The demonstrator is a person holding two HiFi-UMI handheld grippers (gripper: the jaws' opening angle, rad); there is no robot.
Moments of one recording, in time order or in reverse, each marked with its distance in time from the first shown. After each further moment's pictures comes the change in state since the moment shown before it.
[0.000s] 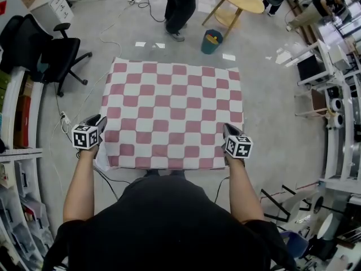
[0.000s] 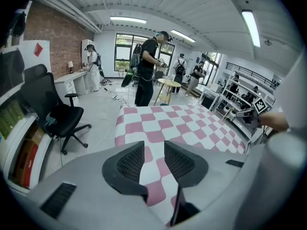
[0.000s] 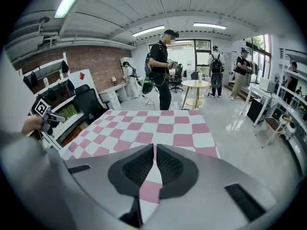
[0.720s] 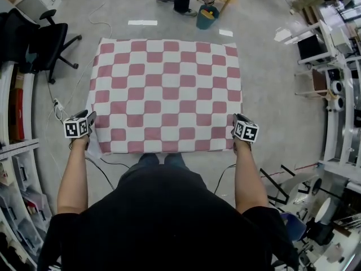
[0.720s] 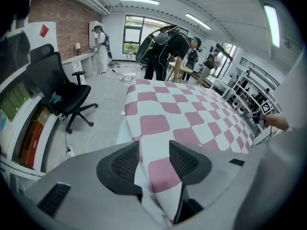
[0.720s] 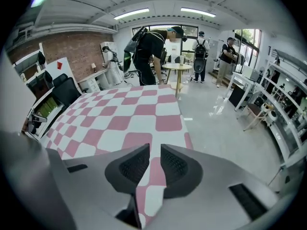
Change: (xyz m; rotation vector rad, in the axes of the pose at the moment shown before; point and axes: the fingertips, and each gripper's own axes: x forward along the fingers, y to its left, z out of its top) left arm 0.054 0.039 -0.098 -0.103 0.181 0.052; right arm 0.019 -0.131 -0.103 0.081 0.179 -0.175
